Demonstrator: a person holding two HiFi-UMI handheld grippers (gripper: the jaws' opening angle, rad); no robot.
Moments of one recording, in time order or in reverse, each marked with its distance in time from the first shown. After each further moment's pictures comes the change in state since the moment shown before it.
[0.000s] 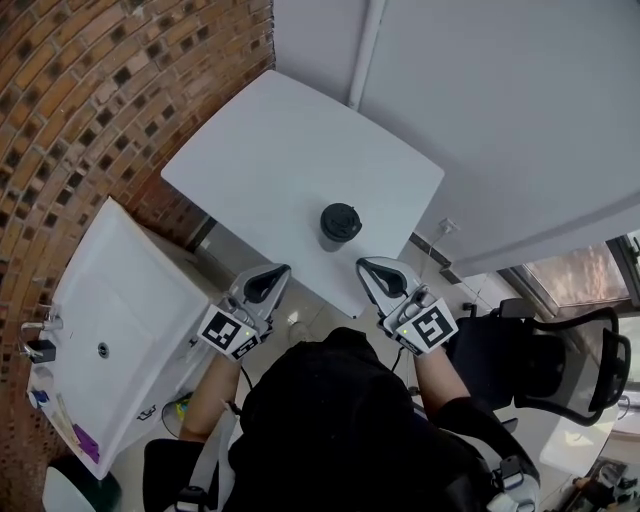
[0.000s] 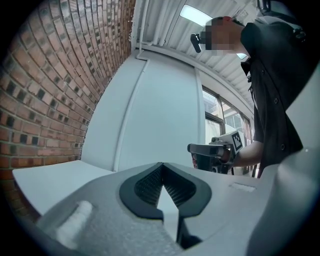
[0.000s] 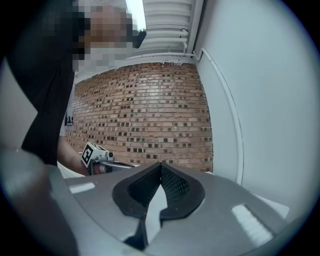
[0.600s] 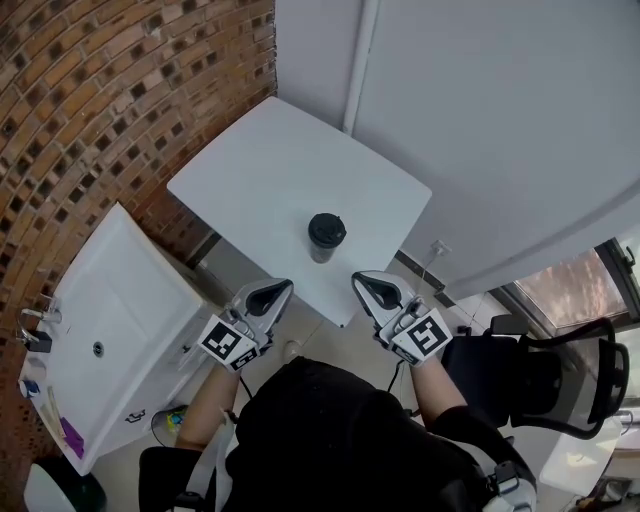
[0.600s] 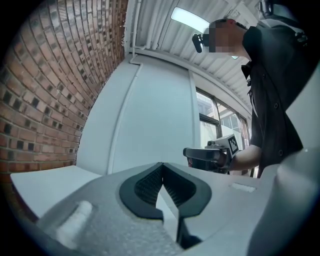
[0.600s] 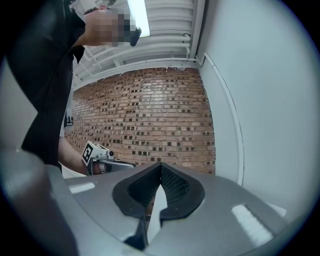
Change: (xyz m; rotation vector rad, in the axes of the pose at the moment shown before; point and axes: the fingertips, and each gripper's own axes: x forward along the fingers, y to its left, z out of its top) left arm 0.001 -0.055 0.018 0.033 -0.039 -0.024; right arm -0.042 0.011 0.009 -0.031 -0.029 0.034
